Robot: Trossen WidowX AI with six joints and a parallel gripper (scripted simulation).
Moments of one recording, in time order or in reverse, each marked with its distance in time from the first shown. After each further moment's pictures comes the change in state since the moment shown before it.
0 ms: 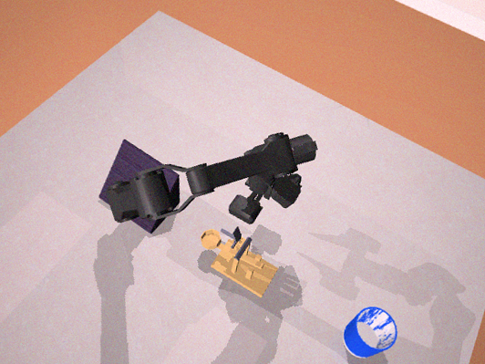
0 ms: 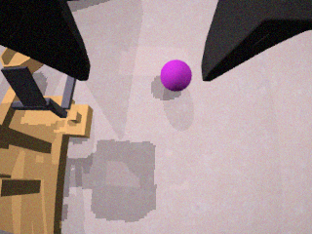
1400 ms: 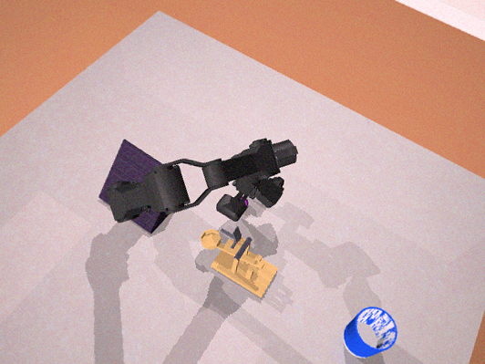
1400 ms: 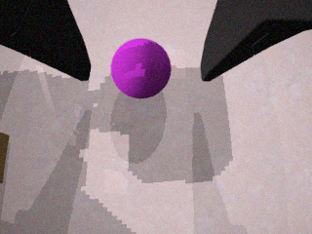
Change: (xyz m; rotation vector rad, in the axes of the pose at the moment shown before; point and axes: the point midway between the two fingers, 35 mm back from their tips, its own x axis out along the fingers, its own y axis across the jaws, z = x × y) arm 0.080 0.026 -0.043 0.034 0.015 -0.010
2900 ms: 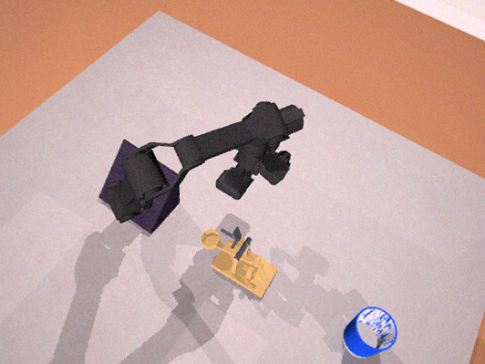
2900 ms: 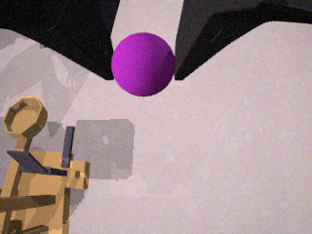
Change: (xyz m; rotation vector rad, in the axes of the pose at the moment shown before) arm -0.117 -0.011 -0.004 -0.014 0.016 -0.012
